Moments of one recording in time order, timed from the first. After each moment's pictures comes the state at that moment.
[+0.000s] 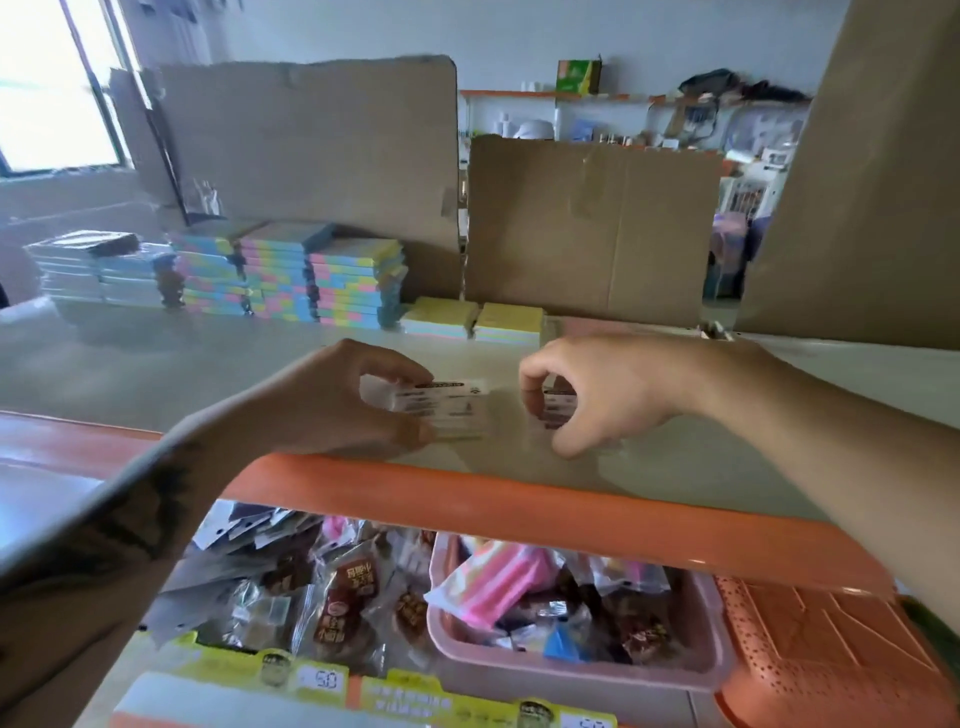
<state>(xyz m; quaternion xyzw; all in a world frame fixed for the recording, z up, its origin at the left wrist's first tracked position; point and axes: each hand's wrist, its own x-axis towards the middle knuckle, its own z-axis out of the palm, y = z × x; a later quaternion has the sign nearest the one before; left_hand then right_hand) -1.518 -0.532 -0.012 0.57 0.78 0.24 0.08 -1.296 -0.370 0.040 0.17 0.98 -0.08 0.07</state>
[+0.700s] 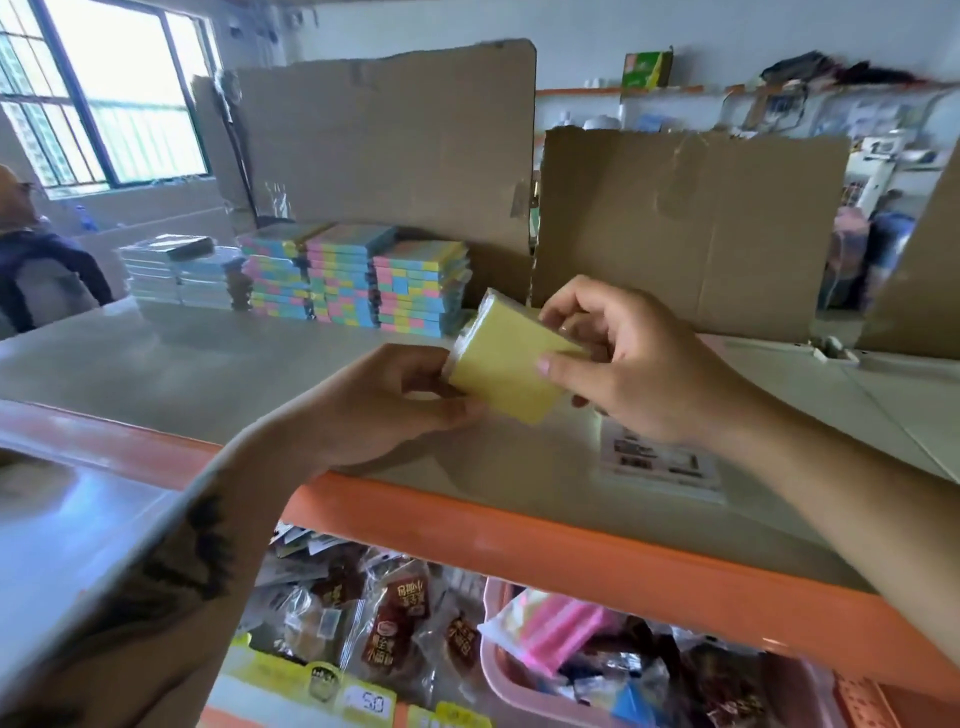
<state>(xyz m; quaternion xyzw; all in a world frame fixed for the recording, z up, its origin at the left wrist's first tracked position) -1.532 -0.537 -0.018 0.55 0.71 0.41 0.19 -1.349 -0.366 0.008 0.08 0.88 -0.38 -0.26</state>
